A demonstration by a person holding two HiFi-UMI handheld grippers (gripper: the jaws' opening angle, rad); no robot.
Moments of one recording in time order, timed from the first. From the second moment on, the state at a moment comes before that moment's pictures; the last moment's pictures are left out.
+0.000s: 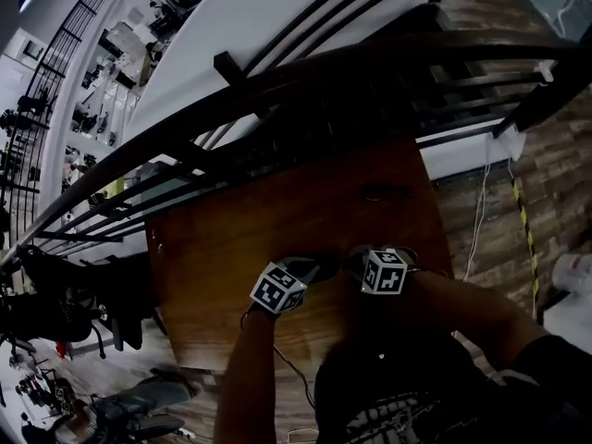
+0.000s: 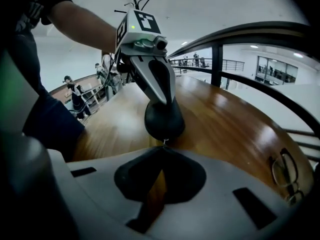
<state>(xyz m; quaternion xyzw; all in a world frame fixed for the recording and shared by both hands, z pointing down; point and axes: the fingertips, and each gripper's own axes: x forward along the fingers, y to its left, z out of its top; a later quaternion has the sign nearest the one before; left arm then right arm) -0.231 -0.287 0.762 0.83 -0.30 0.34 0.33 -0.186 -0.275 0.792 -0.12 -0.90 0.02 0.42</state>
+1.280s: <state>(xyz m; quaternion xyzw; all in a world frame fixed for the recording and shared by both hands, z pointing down) -0.227 -0.285 0.754 0.83 -0.20 0.32 0.42 -0.324 -0.205 0.804 0.24 -0.86 0.30 0.33</state>
